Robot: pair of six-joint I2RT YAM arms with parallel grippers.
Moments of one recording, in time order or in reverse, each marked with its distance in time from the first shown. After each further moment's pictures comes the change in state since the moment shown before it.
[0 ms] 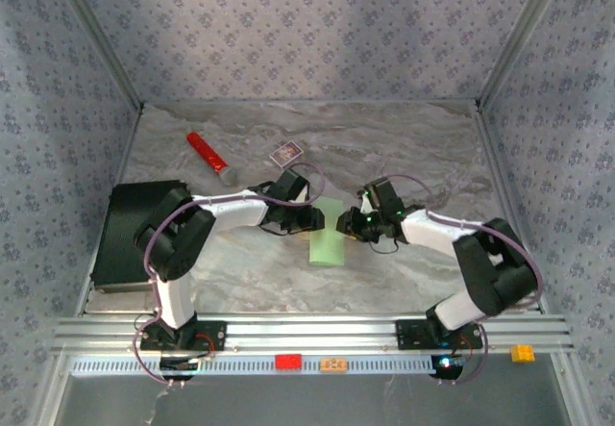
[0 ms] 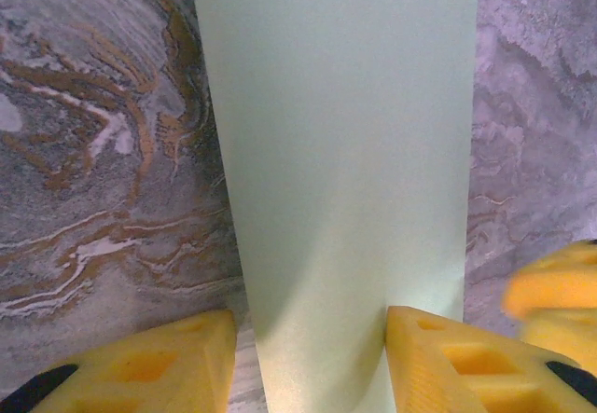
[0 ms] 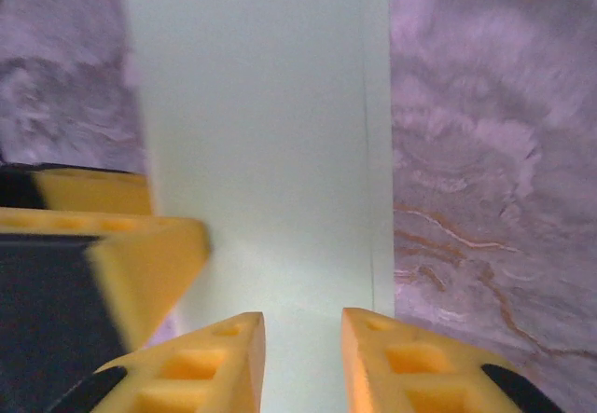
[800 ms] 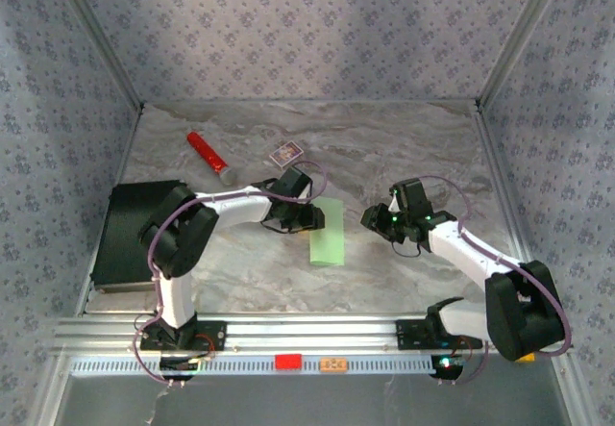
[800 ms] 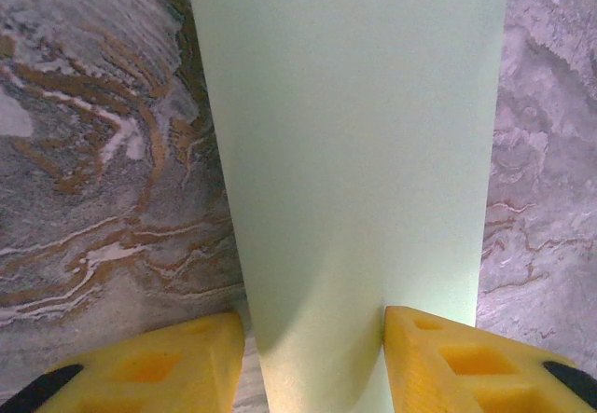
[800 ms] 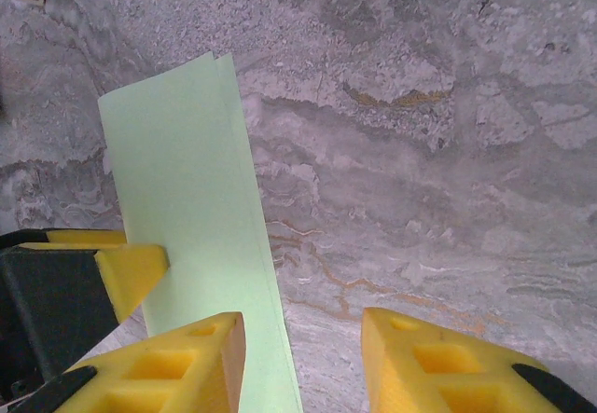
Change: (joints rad) left arm -0.002 0.033 0.060 -0.081 -0.016 0.003; right arm -0.142 -0.230 -0.069 -0.158 0.090 -0.009
